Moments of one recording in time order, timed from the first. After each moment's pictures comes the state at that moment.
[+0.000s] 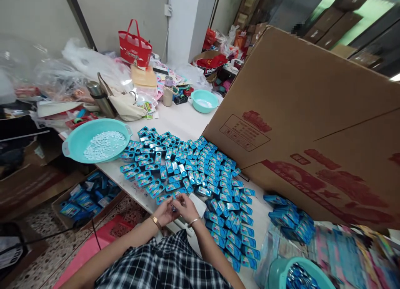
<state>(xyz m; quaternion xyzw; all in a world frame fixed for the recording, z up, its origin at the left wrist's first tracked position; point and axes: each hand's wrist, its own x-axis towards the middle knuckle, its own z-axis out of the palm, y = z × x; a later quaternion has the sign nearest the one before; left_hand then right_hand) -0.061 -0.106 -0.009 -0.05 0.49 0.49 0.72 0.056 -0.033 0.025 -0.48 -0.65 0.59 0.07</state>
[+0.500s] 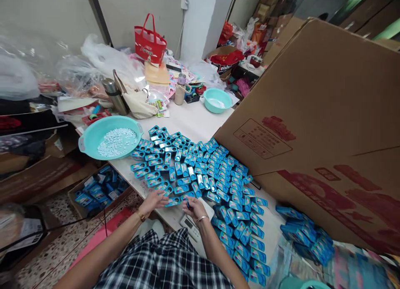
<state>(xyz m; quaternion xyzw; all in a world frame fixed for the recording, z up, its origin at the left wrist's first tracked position) -0.159 -0.136 0.005 0.00 0.60 0.51 0.61 0.042 -0.022 -0.008 -0.53 -0.47 0.70 0.07</state>
